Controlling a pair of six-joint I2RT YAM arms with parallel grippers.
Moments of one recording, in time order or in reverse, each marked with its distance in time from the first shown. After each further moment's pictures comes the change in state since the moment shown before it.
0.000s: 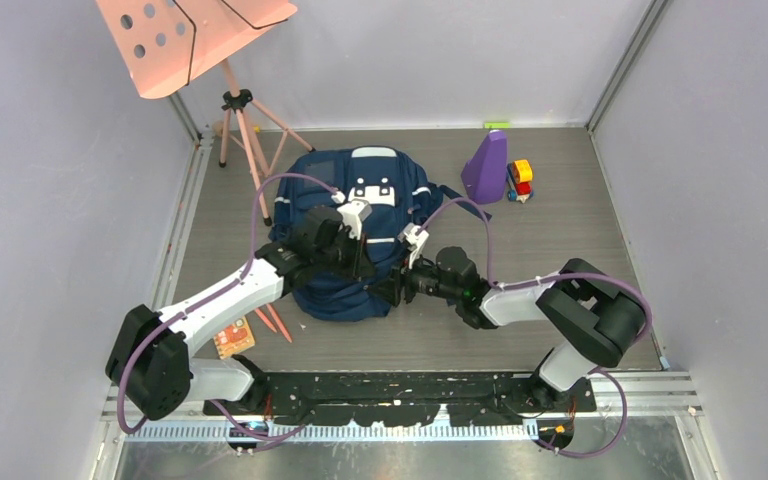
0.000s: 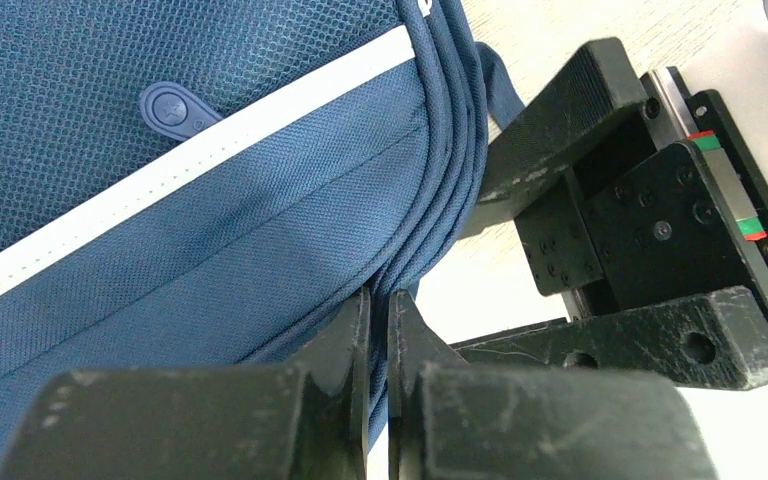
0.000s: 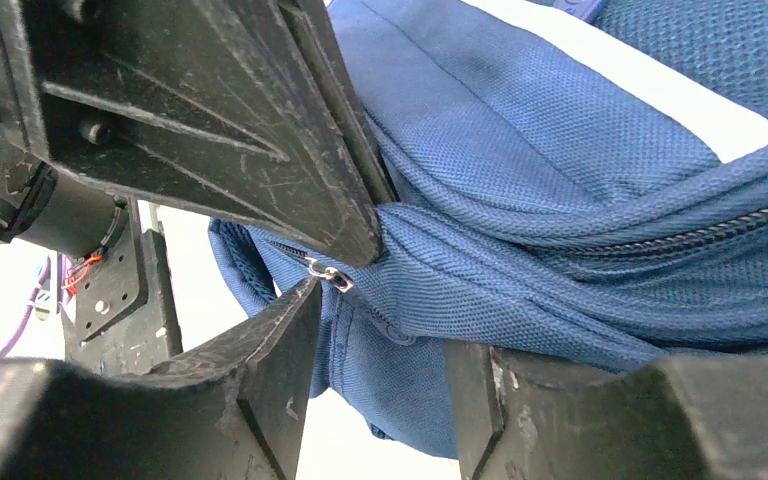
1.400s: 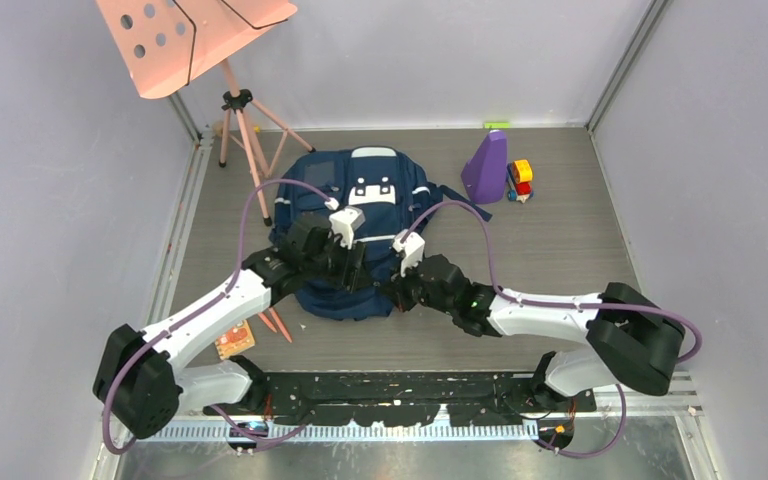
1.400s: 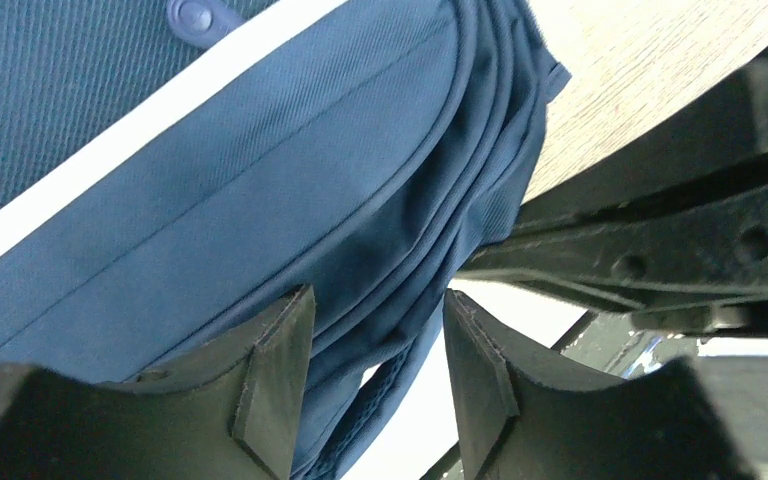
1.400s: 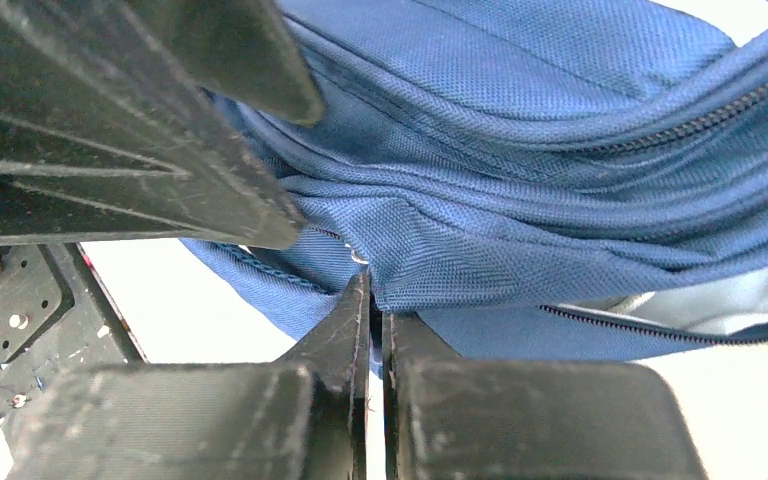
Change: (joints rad) left arm 0.014 -0.097 -0.043 -0.061 0.008 0.108; right arm 0.173 -0.199 0.097 -0.491 0.392 -0.040
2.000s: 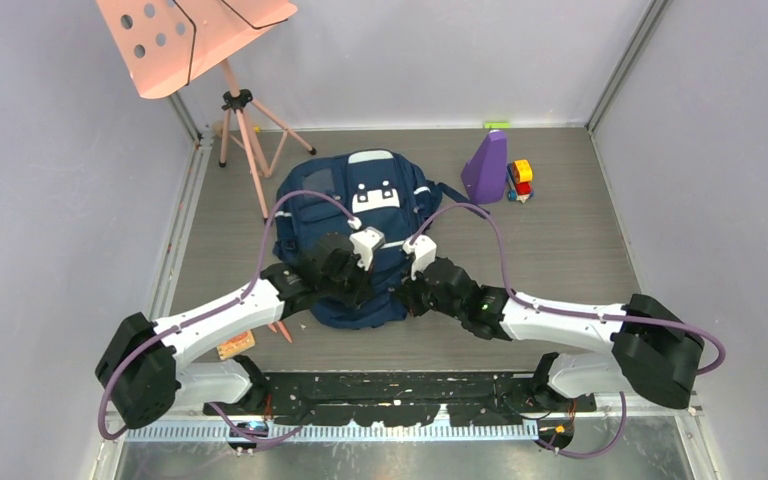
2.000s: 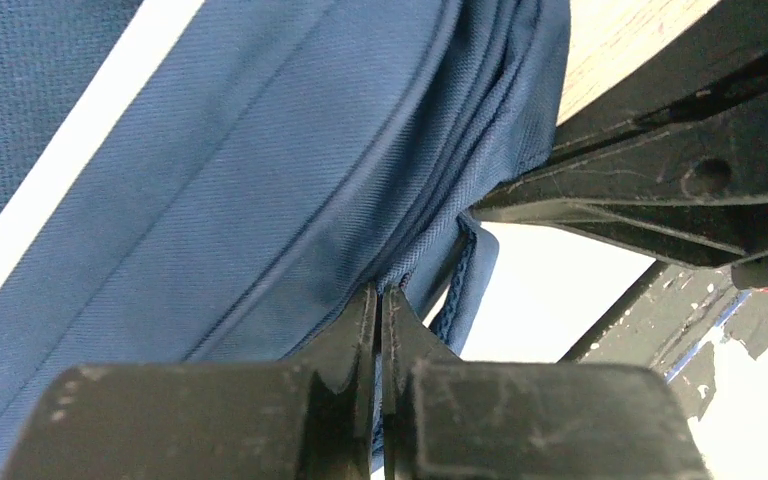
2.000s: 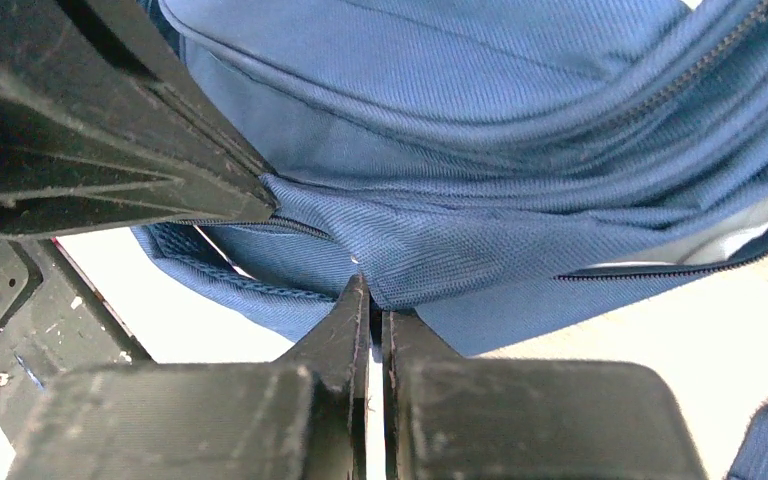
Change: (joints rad) left arm -0.152 0.021 -0.070 0.048 -0.135 0.046; right arm 0.002 -0.116 -0.012 -0.216 0.080 0.055
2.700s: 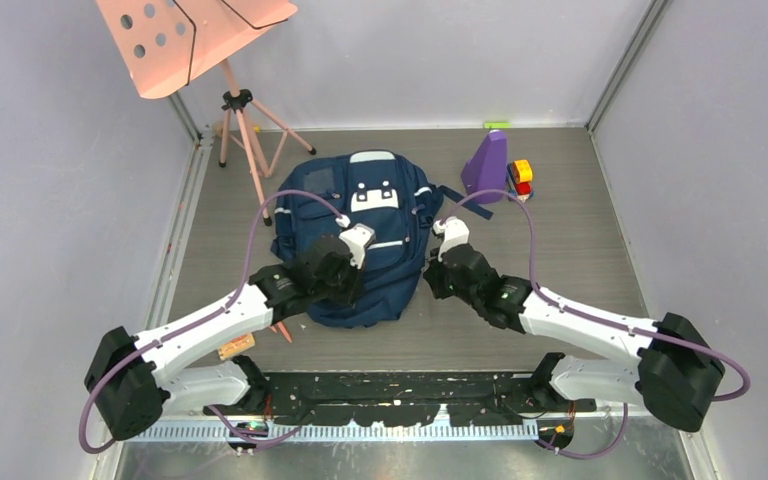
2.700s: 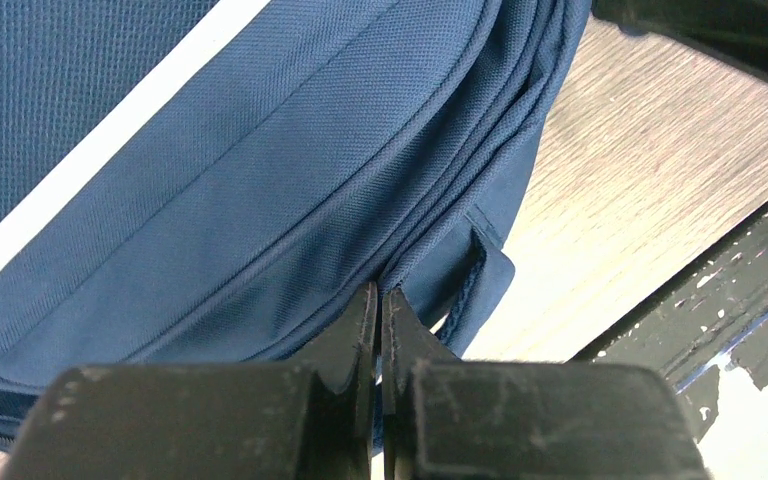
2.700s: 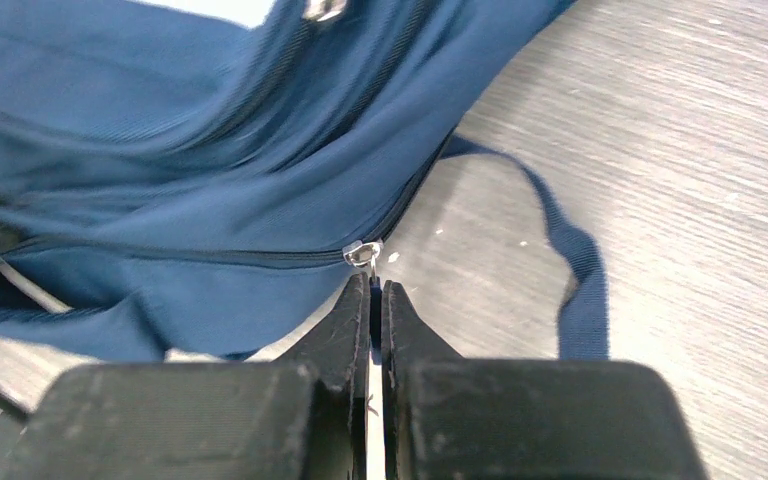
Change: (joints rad) left arm -0.040 -0.068 0.029 -0.090 -0.145 -0.060; right arm -0.112 -0.150 0.028 -0.264 0.169 0.031
